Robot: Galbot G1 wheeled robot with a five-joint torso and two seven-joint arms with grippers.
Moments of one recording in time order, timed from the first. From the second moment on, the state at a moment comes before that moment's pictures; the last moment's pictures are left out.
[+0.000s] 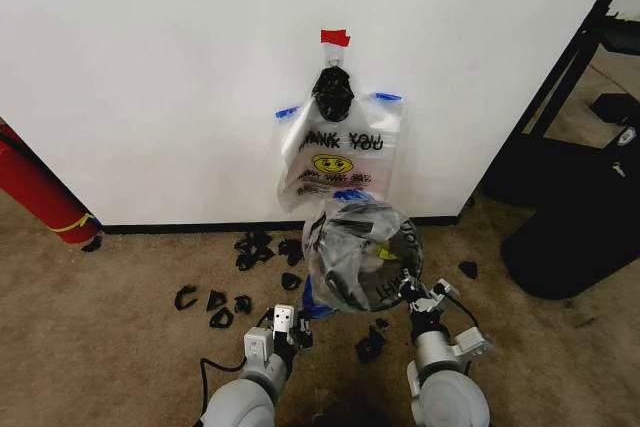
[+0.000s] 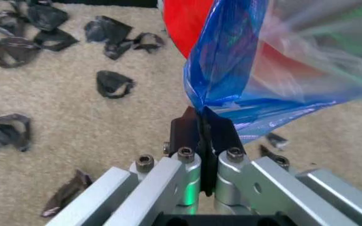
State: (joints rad) left arm 1.35 -1.12 0.01 -2.01 -0.59 0.36 -0.47; right arm -1.48 1.23 0.21 2.03 0.94 0.18 0.34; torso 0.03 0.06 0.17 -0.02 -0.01
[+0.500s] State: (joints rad) left arm 1.36 -1.12 0.01 -1.97 -0.51 0.33 -0.45; right arm -1.50 1.21 0.21 2.10 0.97 0.14 0.32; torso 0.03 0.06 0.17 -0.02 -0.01
